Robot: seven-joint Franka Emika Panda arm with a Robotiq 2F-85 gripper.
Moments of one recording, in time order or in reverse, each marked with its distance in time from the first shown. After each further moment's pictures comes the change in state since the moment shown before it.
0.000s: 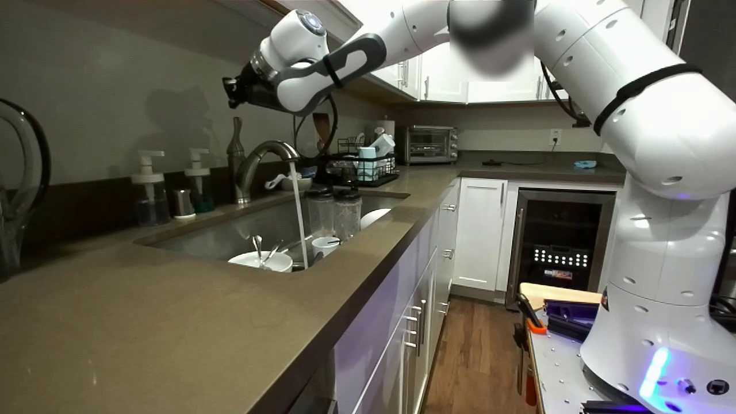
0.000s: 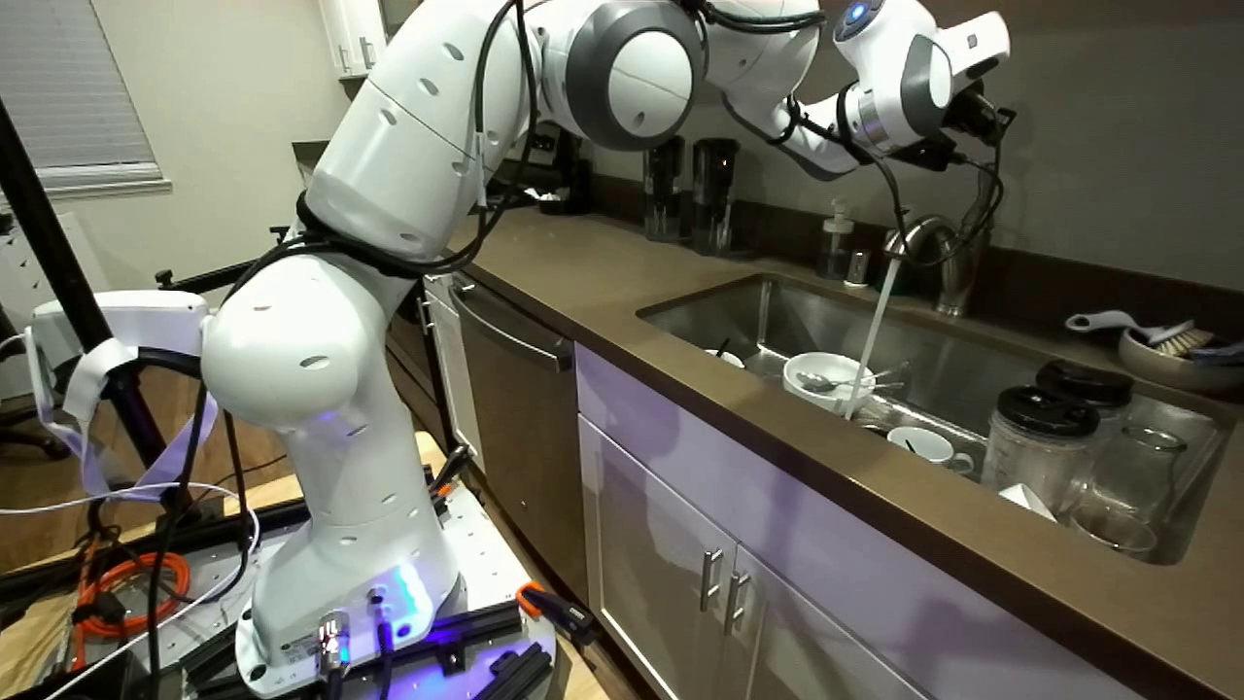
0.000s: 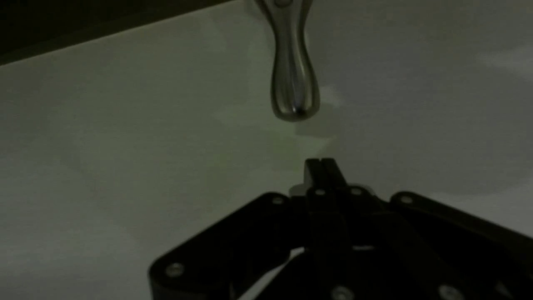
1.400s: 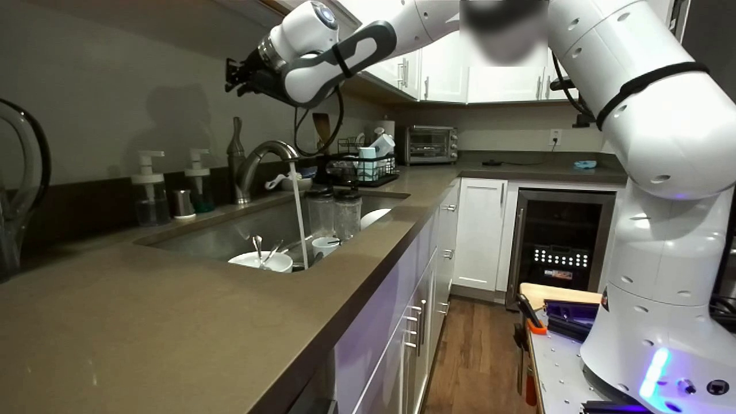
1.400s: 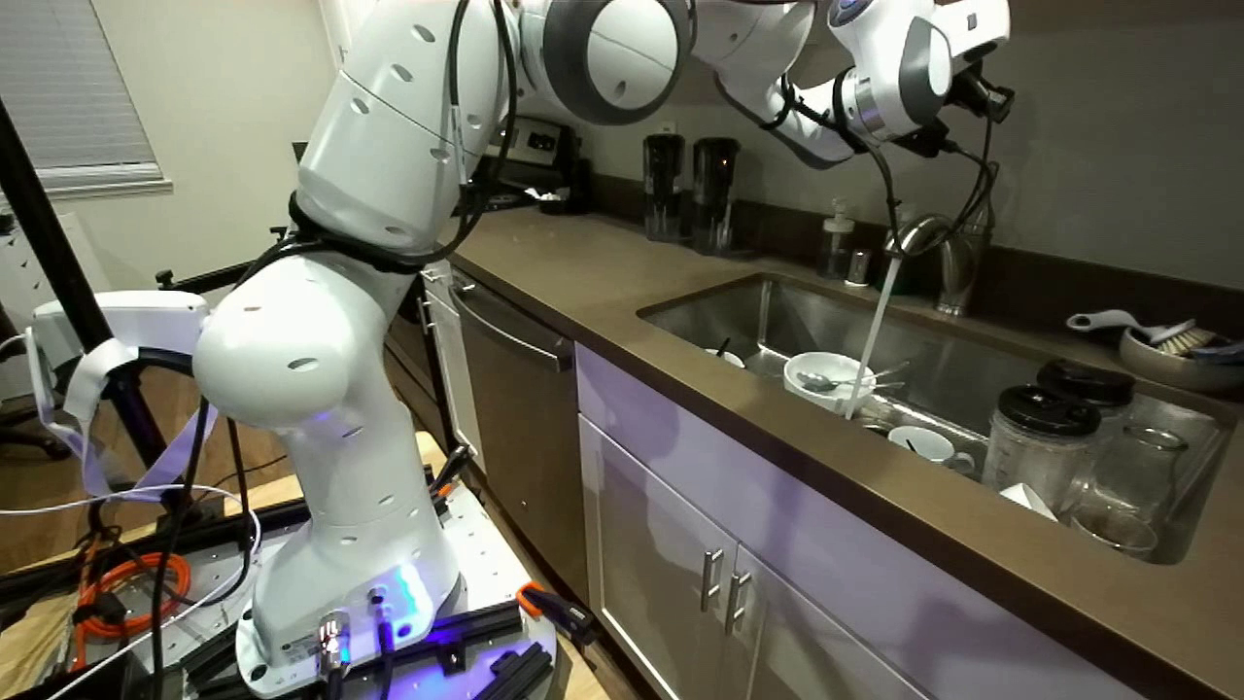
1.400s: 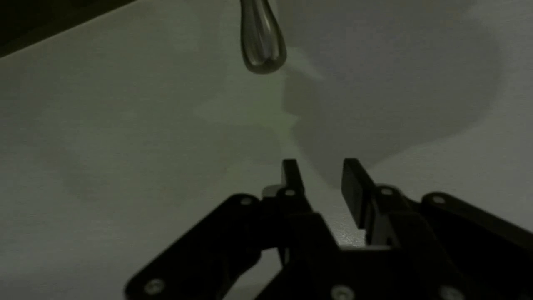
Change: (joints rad) arm -0.055 -0.077 0.049 -0.101 0.018 0.102 0.074
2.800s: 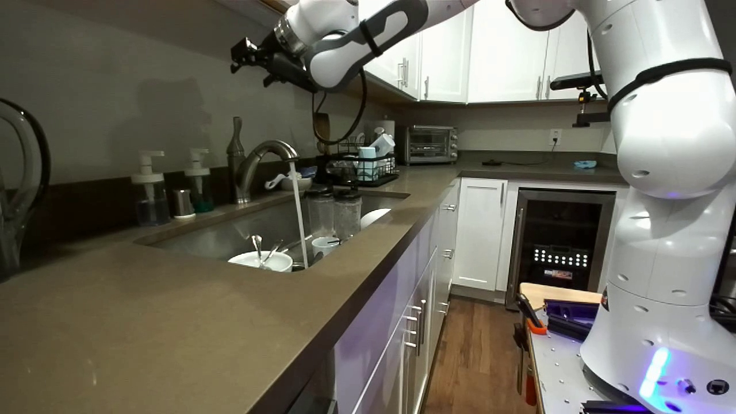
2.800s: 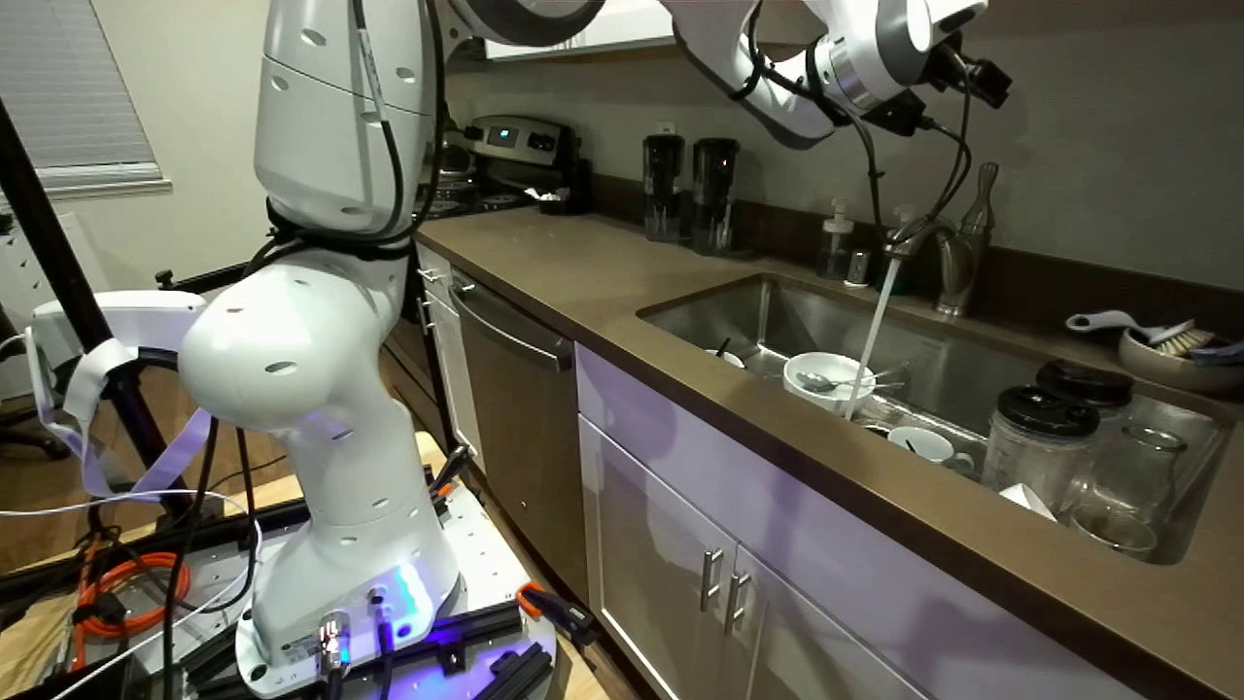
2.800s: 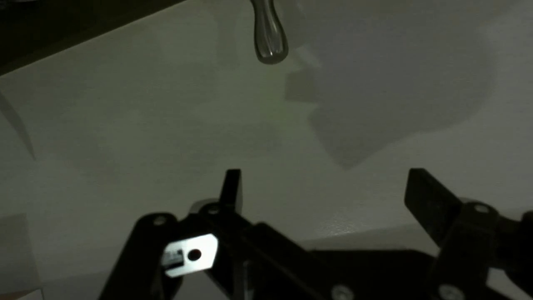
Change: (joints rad) arm -0.101 -0.219 0.063 -0.258 -0.075 0.011 0.093
